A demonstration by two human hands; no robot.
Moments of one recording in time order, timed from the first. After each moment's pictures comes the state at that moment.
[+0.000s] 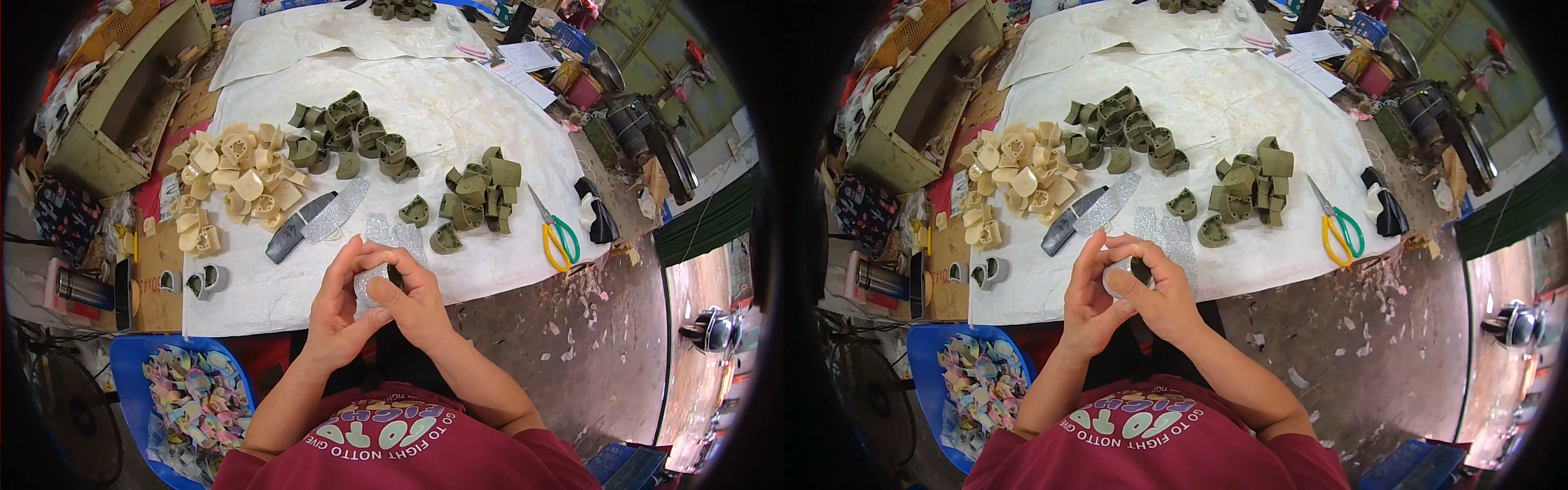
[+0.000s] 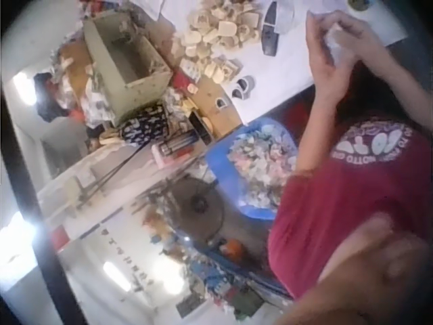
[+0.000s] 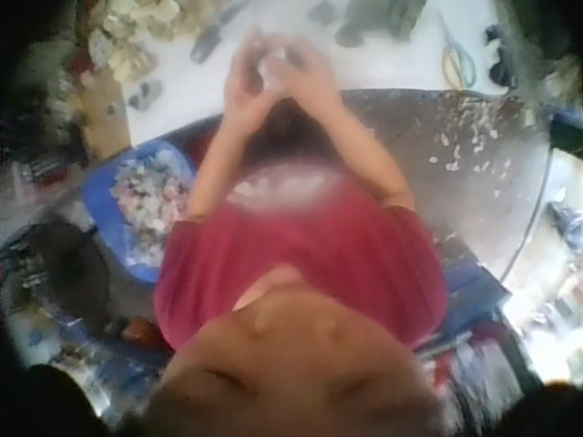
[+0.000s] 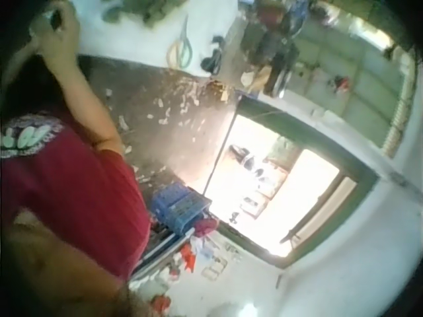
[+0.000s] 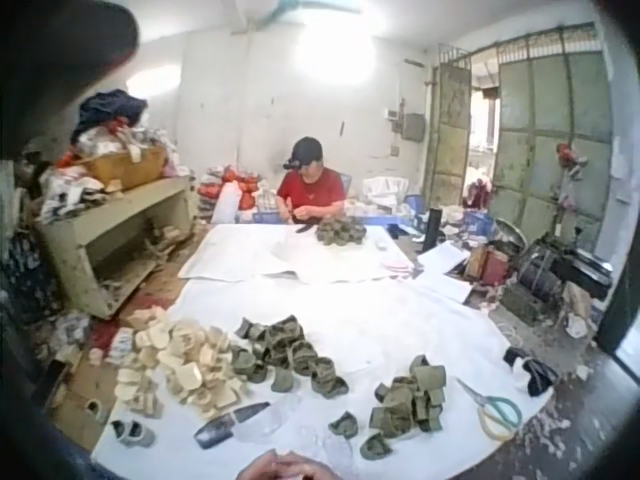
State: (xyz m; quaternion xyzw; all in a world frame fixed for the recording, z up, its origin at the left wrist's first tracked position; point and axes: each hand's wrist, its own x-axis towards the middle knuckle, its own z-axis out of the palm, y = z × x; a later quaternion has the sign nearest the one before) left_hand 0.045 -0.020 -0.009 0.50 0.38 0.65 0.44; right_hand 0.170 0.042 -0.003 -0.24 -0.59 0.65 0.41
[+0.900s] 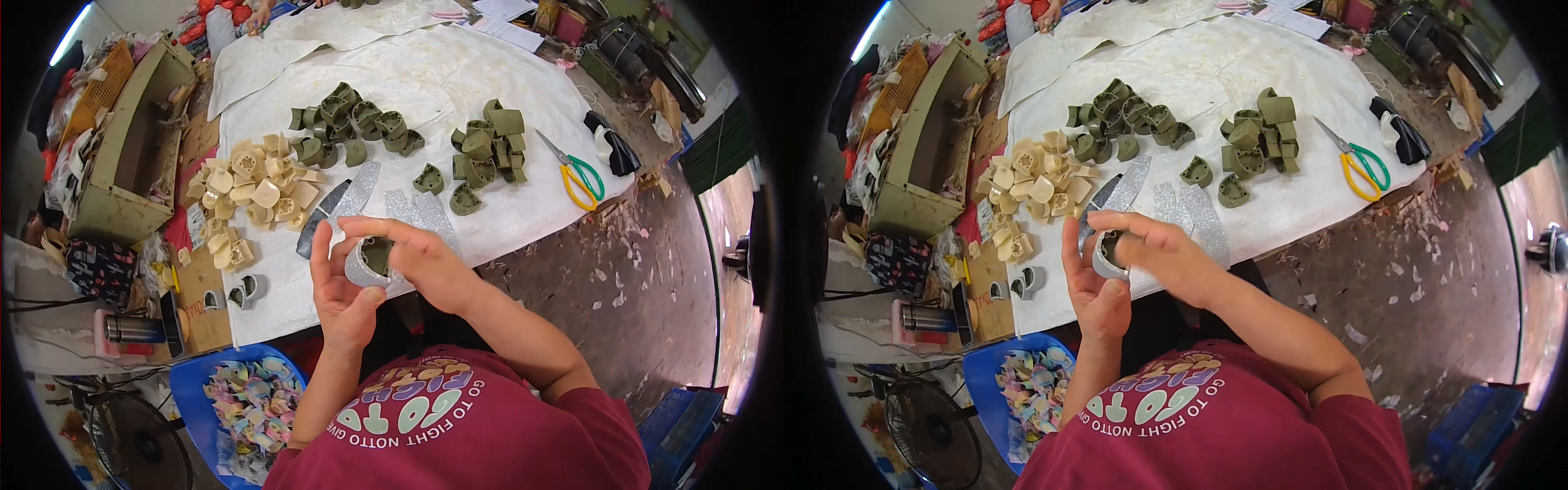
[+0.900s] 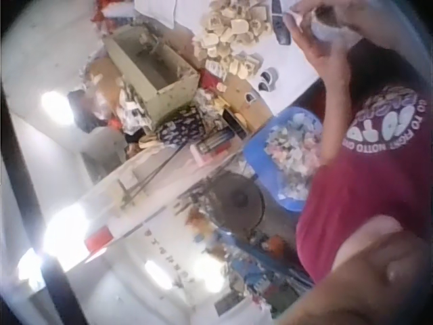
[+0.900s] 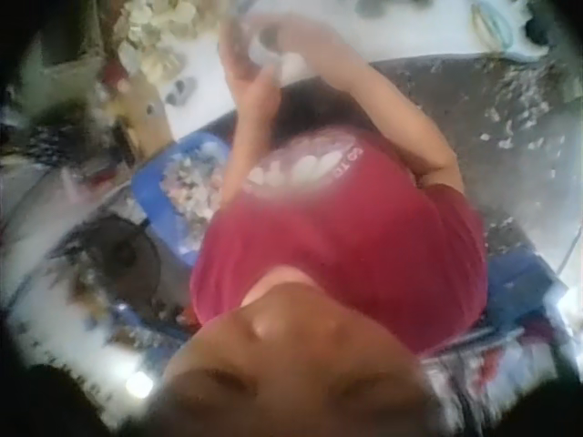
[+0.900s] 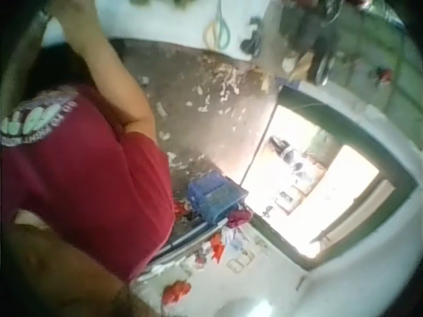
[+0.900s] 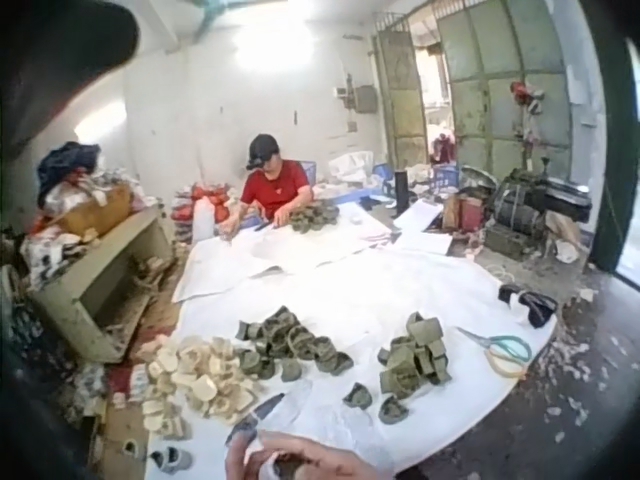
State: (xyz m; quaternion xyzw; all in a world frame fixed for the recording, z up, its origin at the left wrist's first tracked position) left_hand 0.038 -0.036 0.003 0.37 0.32 0.73 0.47; right_hand 0.162 0.040 0.033 -0.15 -0.56 0.71 0.39
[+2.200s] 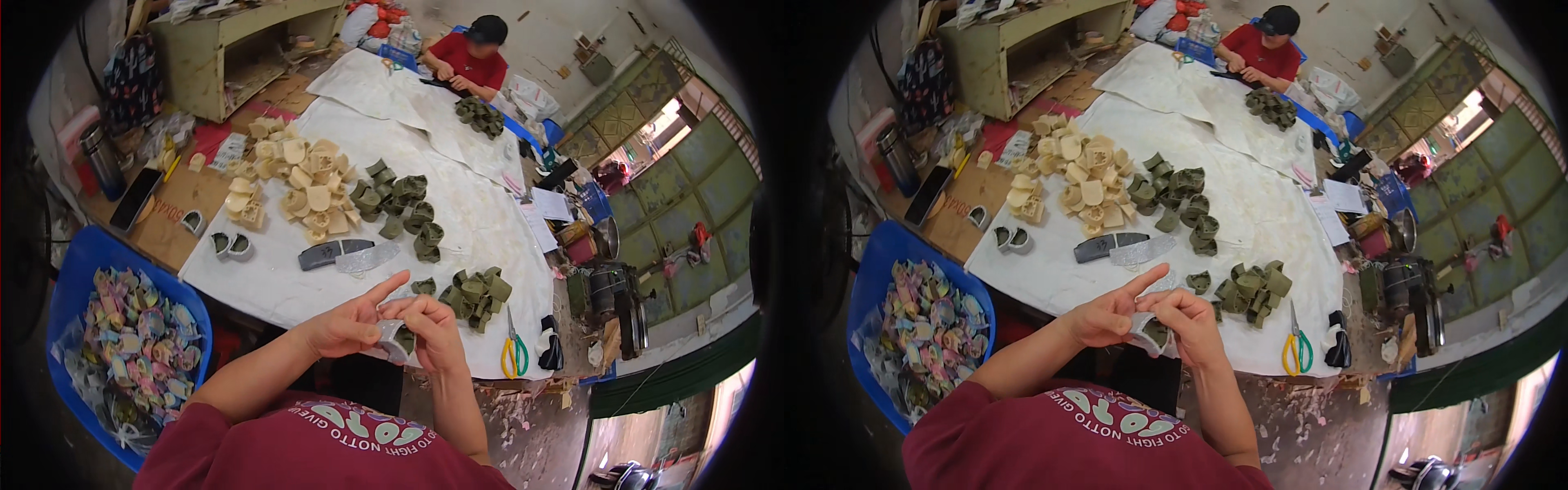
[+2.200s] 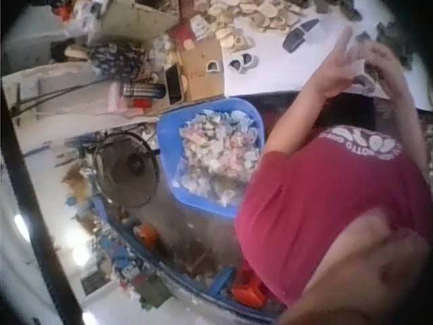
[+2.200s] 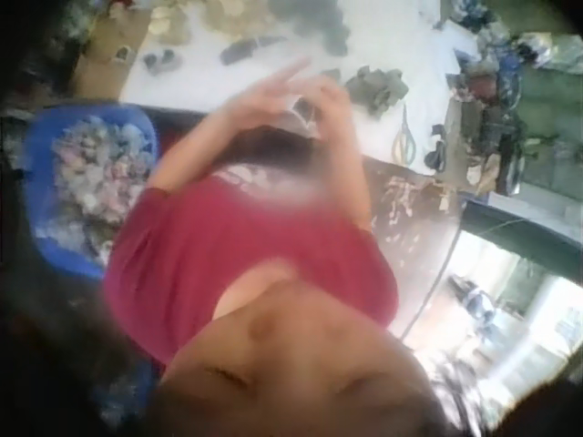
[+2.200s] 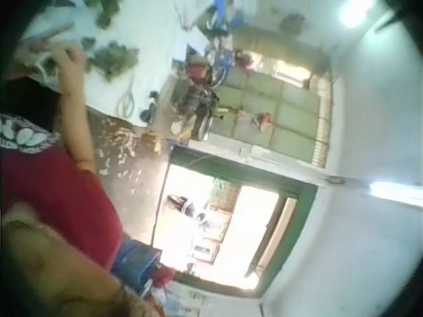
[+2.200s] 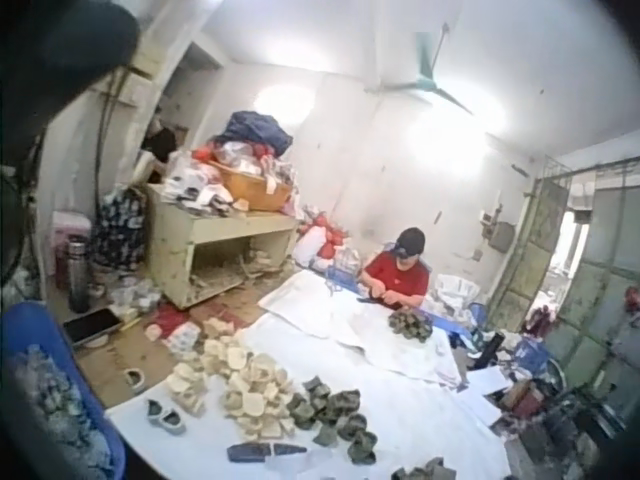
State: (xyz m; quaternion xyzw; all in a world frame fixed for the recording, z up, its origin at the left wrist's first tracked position) left_hand 0.018 -0.019 0.004 0.24 0.02 0.60 0.76; right_hand 0.178 0.073 0.037 -0.15 -0.54 0.79 0.24
